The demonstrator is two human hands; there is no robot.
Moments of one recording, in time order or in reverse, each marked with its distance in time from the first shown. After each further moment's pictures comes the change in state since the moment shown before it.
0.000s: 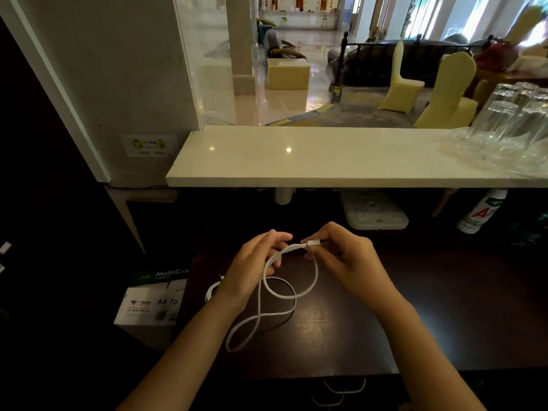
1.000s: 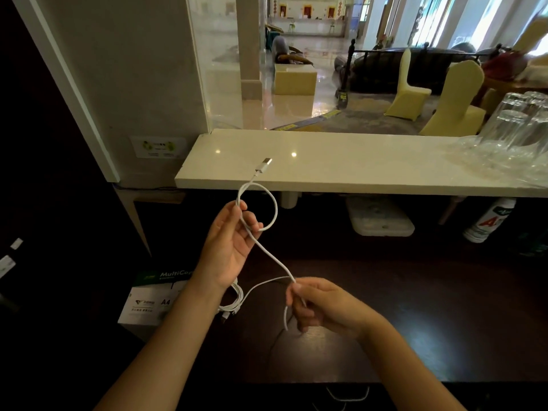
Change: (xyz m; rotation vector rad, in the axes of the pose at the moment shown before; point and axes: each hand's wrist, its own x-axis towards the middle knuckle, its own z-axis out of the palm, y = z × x) left_hand 0.026 -0.003 -0.045 -0.779 0.007 0.192; right_hand -0.019 0.024 0.045 0.873 -0.620 0.535
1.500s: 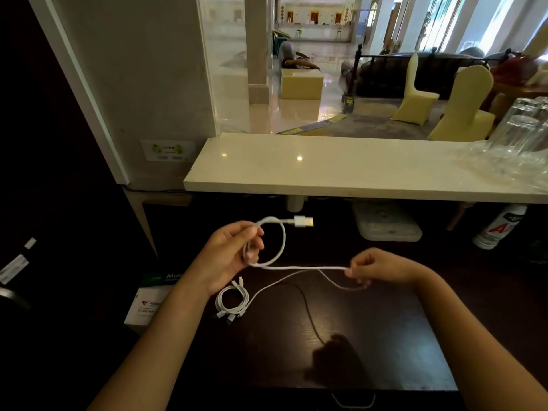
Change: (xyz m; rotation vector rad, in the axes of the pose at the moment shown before) left_hand -0.009 0.017 -0.010 0.383 -0.027 -0.197; right_hand -0.016 -0.049 -0.094 -0.709 0.206 0.175
